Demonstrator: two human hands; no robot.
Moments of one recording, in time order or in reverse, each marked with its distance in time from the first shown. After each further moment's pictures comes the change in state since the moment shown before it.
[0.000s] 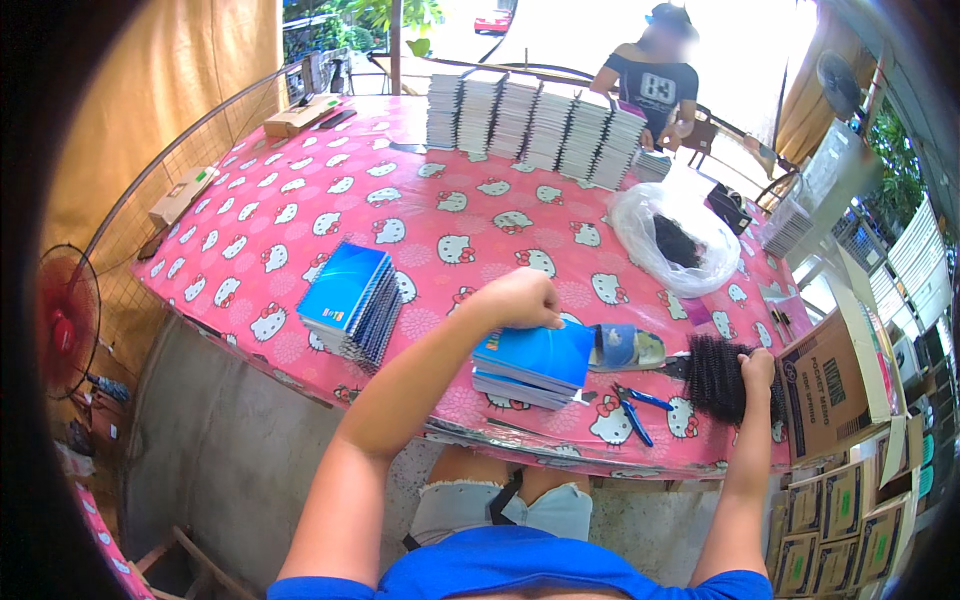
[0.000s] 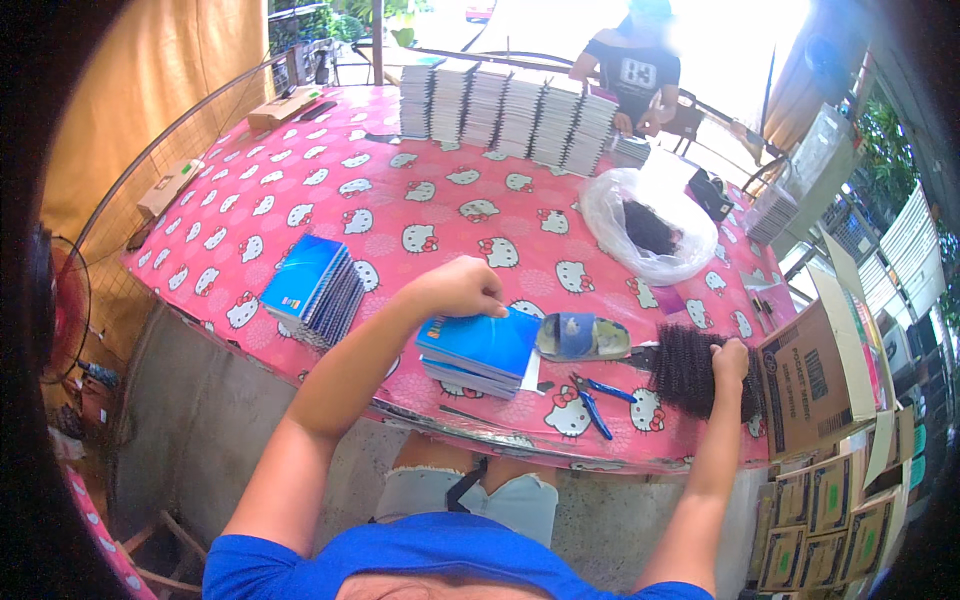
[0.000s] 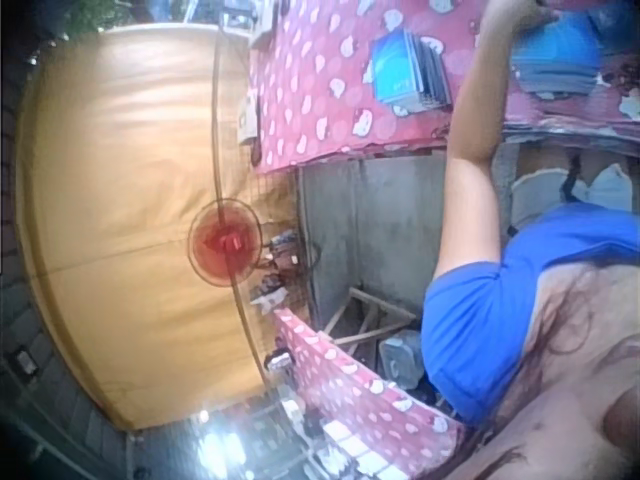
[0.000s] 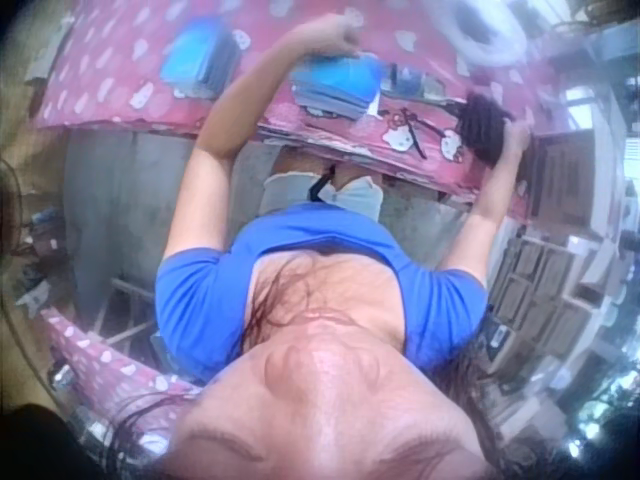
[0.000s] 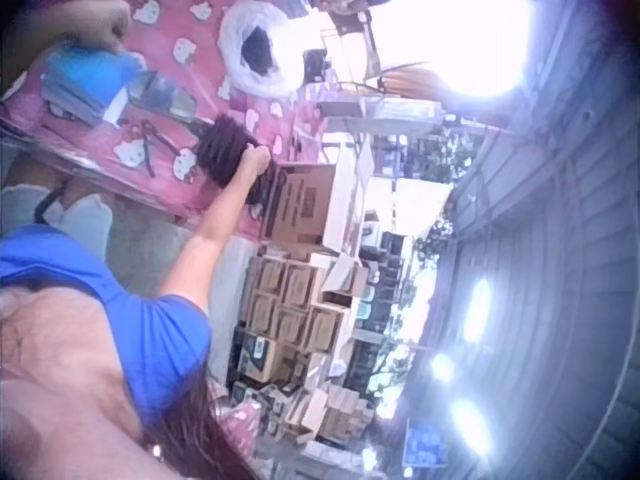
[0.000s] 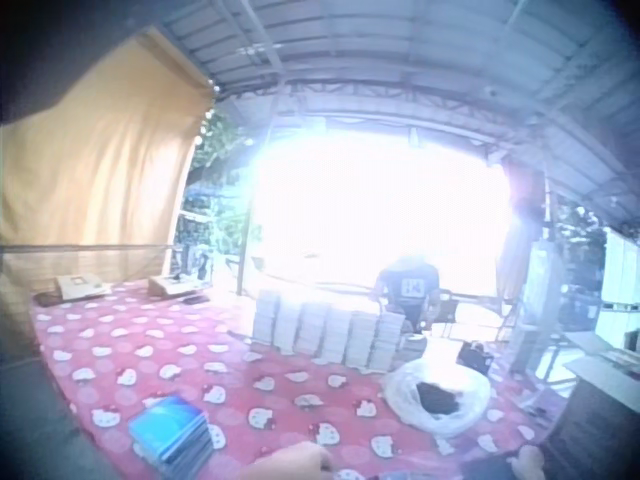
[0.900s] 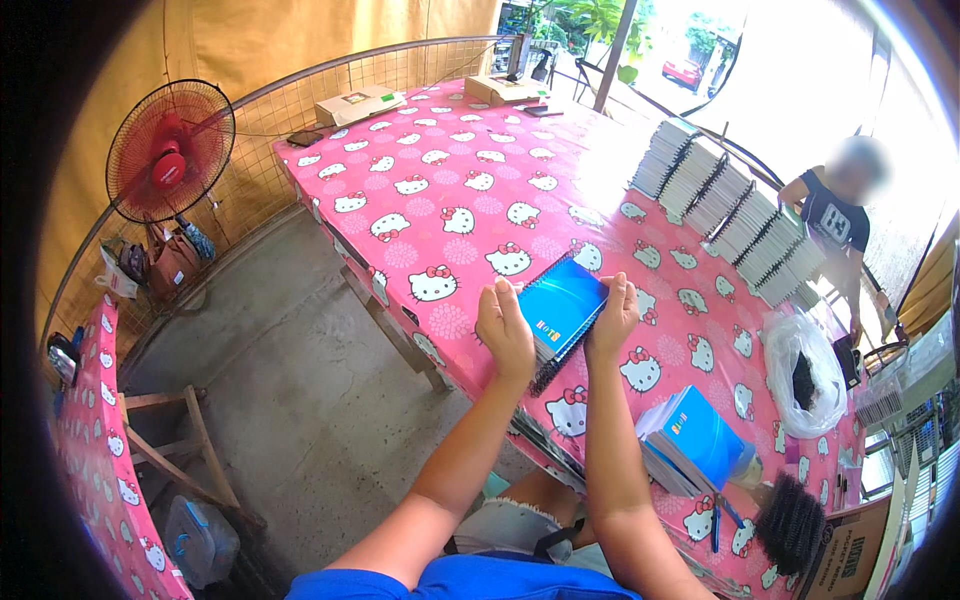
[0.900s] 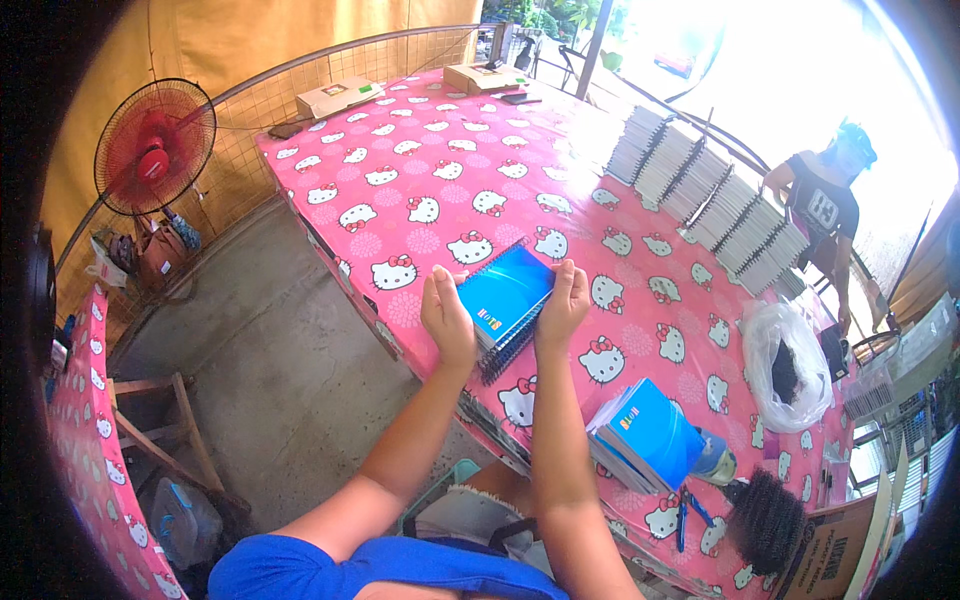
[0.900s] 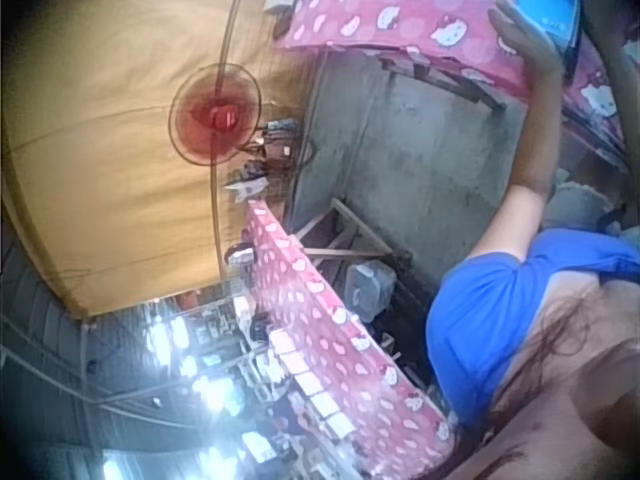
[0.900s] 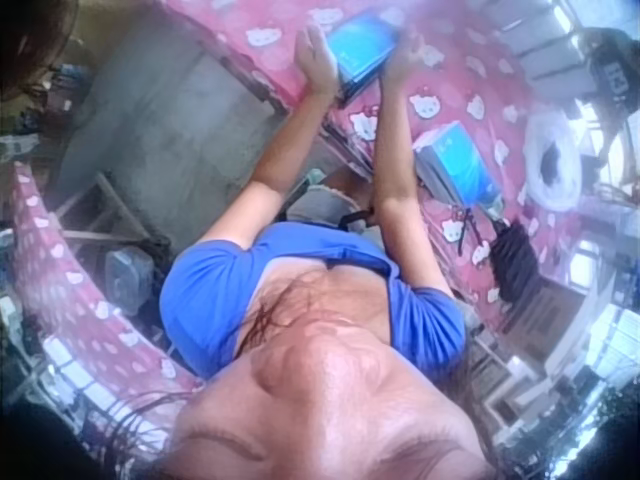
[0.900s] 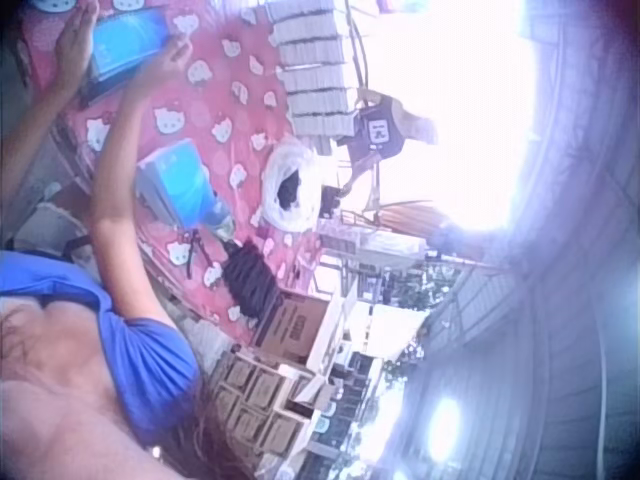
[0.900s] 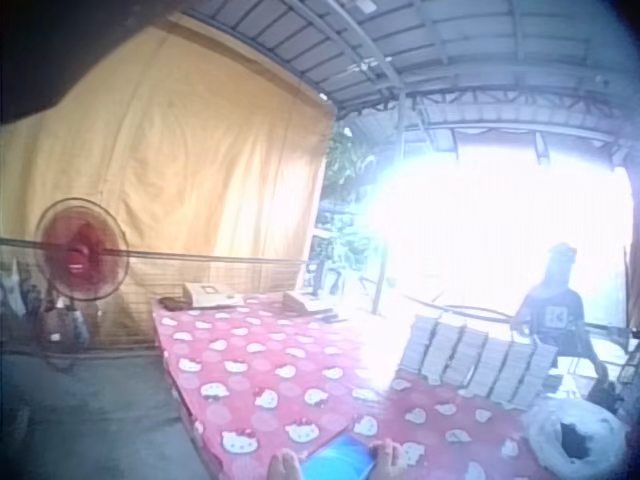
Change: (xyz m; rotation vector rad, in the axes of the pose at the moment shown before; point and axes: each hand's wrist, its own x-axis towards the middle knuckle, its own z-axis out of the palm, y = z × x) left_hand -0.163 -0.144 0.022 -0.571 2.016 -0.313; right_hand -0.260 -0.578 -0.050 1.915 -0.478 -0.404
